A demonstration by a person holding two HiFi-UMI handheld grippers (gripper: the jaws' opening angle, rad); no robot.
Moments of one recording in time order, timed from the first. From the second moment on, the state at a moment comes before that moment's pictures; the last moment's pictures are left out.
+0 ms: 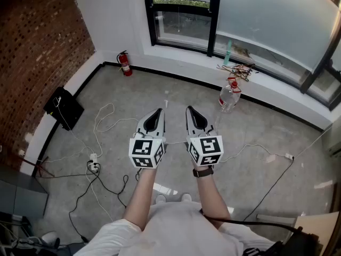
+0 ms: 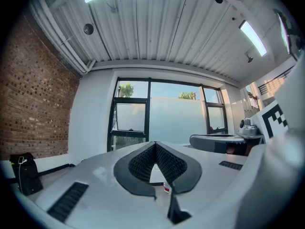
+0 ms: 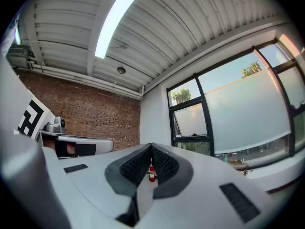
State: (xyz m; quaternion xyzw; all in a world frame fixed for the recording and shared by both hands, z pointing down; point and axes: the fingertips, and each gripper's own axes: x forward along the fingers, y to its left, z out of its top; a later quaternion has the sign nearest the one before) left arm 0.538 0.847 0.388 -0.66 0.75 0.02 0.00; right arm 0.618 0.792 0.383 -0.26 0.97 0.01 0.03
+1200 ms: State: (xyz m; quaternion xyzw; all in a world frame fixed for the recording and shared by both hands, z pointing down) left arm 0.396 0.695 0.427 -0.65 0.76 0.05 -0.03; right arm 0.473 0.641 0.430 -0.22 0.97 -0.05 0.00
